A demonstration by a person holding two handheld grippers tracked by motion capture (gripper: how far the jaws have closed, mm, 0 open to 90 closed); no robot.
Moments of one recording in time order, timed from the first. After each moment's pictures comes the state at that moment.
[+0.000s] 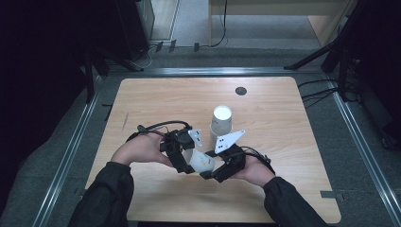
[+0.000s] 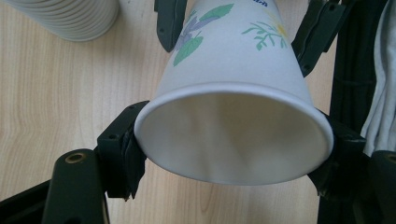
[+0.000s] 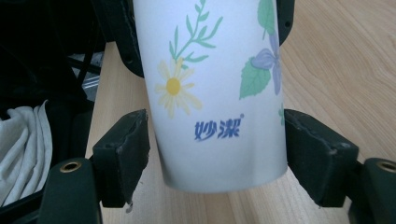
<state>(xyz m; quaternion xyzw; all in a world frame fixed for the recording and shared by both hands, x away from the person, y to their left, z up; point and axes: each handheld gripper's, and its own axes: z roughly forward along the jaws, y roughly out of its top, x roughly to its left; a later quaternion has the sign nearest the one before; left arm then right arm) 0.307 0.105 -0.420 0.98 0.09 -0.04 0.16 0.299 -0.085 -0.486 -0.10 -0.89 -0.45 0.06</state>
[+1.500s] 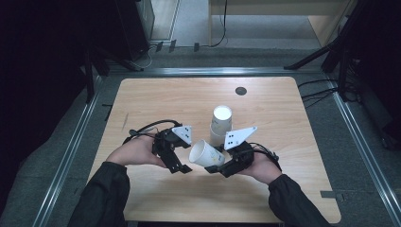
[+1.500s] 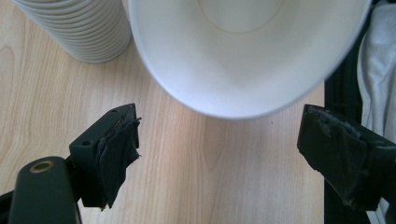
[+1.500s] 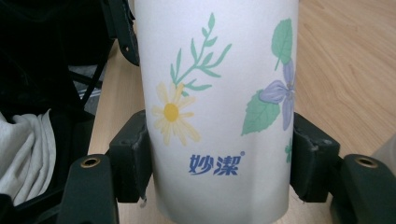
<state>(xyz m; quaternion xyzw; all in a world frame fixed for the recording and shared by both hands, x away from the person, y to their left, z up) 0.305 0.136 -0.421 0.96 0.10 -0.03 0.26 0.301 -0.106 -0.467 -0.09 -0.87 -0.48 0.04</state>
